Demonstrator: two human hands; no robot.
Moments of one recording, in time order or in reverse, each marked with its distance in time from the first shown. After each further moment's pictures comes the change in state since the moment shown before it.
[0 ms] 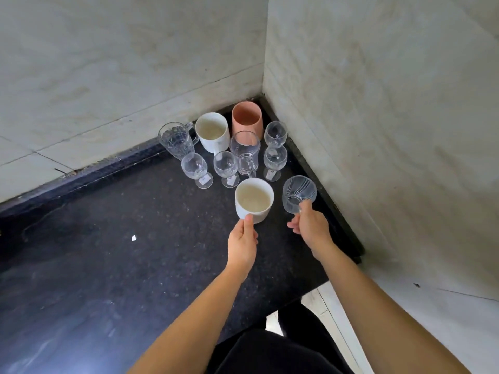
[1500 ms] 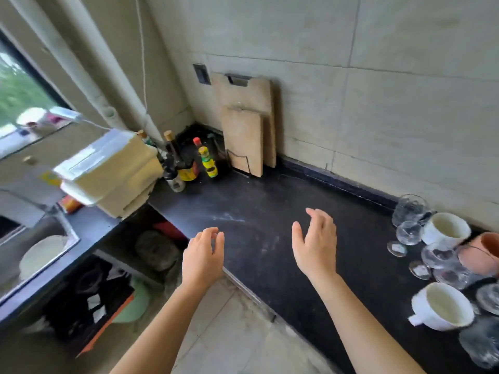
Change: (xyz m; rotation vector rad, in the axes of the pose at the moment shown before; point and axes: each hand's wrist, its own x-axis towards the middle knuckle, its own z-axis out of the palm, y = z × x) left_hand -0.316 -0.040 -0.254 0.458 1.225 -0.128; right_hand -0.275 -0.015 0.154 -0.535 -0.591 -1.429
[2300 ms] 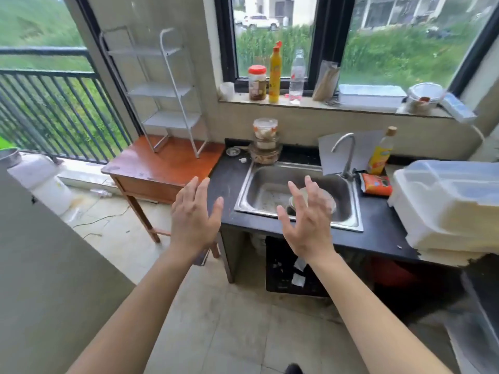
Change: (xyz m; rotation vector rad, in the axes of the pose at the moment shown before) left_hand -0.134 -0.594 -0.445 0.287 0.739 -0.693; right_hand -0.326 -0.587 0.481 0.238 -0.685 -1.169
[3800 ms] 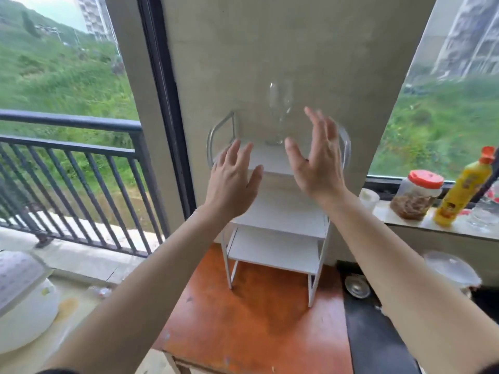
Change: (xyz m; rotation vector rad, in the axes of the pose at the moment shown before) left_hand 0.721 -0.431 -0.041 -0.091 0.041 0.303; right_hand 0.689 -0.389 0.401 0.198 0.352 -0.171
